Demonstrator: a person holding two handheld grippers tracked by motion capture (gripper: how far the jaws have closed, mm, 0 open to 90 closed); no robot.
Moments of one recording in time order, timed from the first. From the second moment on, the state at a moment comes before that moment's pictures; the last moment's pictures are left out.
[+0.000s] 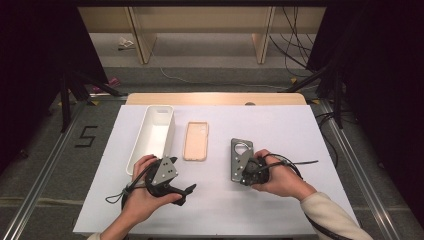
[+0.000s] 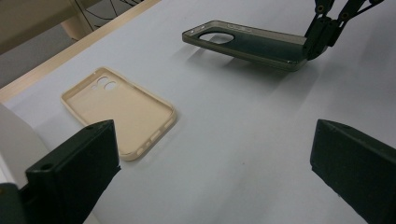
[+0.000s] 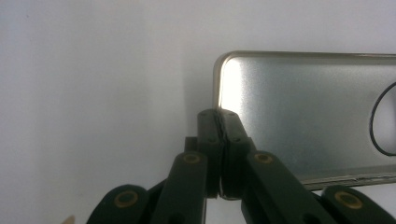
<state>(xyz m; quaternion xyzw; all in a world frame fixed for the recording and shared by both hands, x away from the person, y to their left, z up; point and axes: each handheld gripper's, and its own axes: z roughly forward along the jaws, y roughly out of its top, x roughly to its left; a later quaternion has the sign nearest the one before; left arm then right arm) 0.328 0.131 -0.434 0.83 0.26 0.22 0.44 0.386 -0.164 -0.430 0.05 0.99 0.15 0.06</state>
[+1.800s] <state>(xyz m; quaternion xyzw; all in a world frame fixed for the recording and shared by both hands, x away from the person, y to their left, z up) 0.389 0.135 -0.406 0.80 0.31 0.23 0.46 0.379 -0.187 -0.421 0.09 0.92 0.38 0.08</state>
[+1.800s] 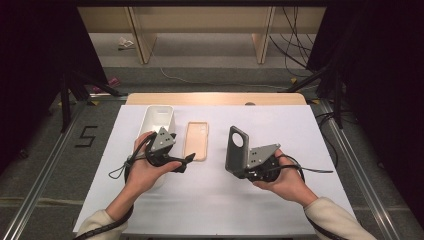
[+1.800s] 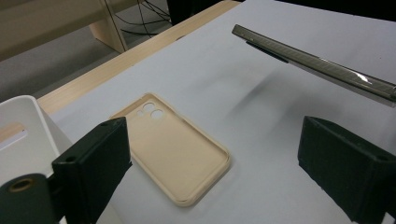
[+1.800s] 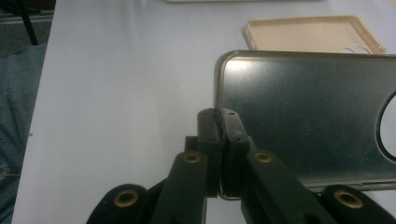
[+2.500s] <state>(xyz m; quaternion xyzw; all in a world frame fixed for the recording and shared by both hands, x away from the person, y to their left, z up) 0.388 0.135 -0.406 0.80 0.31 0.23 0.46 0.374 -0.177 -0.418 0.08 0.91 0.40 0.07</state>
